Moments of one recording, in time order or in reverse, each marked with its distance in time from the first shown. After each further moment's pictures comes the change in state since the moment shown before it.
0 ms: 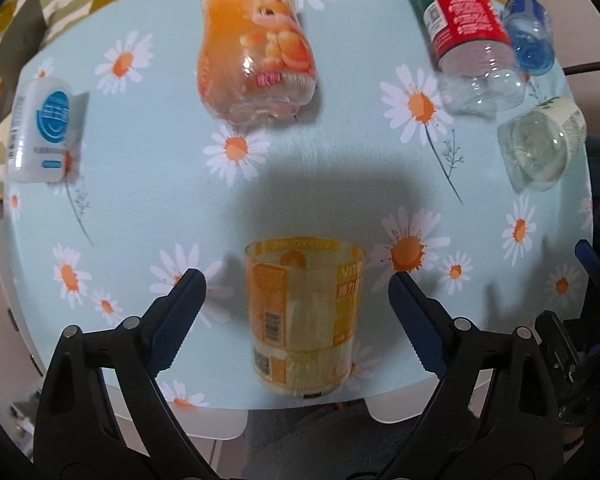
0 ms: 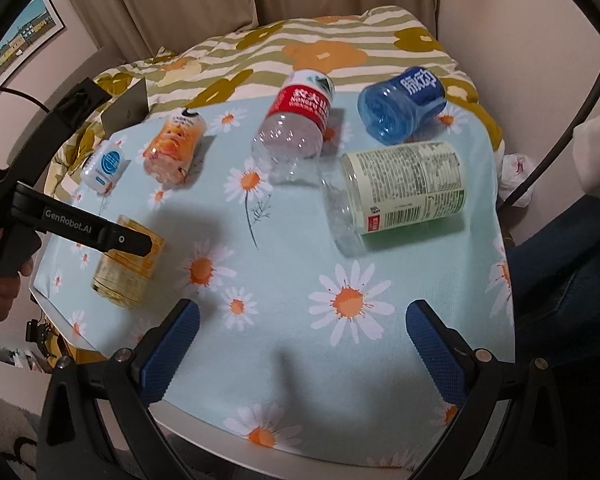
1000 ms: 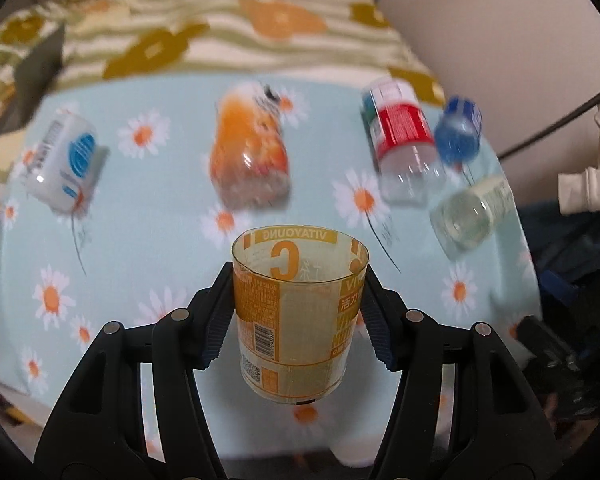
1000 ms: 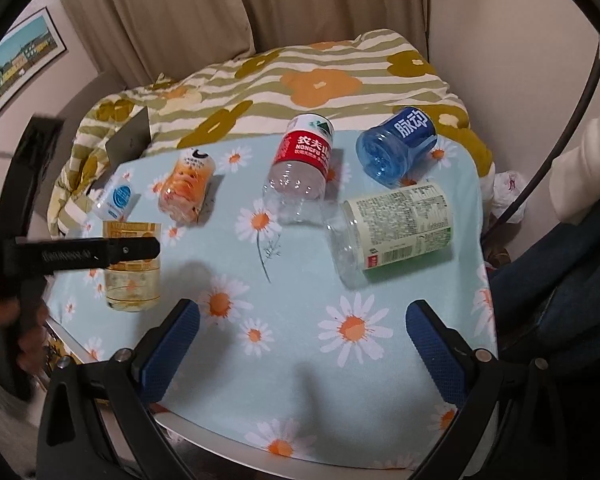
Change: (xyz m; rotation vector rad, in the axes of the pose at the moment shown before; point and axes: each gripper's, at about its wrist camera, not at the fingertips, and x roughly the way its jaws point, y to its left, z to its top) left arm -0.051 0.020 -0.052 -0.064 -0.497 -0.158; right arm -0.029 0.008 0.013 0.035 -0.102 0.004
